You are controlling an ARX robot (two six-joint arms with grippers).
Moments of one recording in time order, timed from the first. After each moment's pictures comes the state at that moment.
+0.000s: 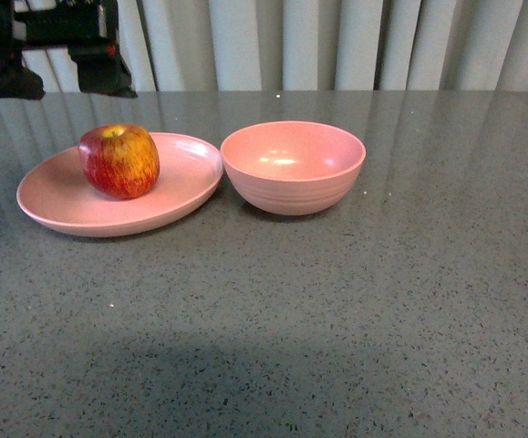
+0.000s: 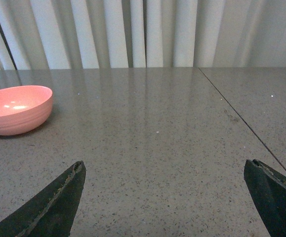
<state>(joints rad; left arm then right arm) -0.13 1.65 1.11 0.05 0.02 -0.03 0.00 0.00 0.01 0.00 0.00 0.01</state>
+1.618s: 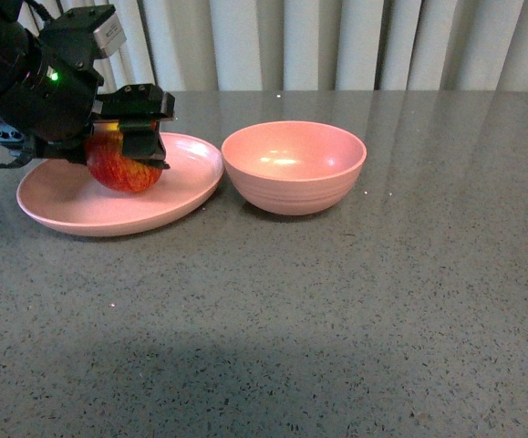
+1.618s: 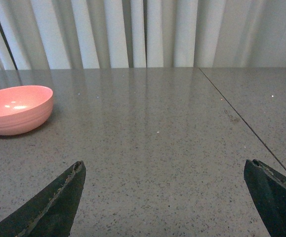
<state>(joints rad) -0.17 1.87 1.32 -0.20 0.04 -0.03 0.00 0.00 0.01 0.00 0.00 0.01</state>
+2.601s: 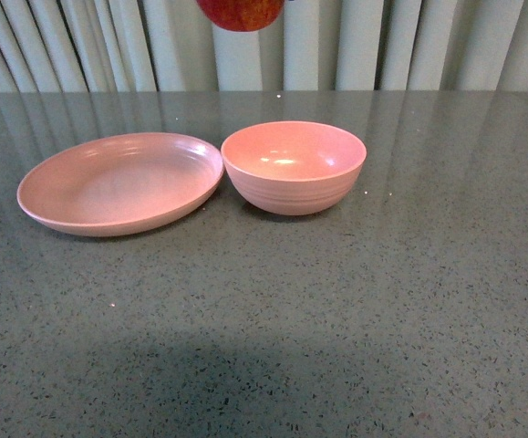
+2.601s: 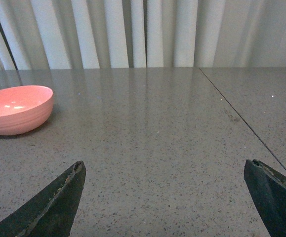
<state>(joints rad) -0.39 1.80 1.62 -0.33 0.05 0.06 0.00 0.00 0.01 0.00 0.00 0.01</state>
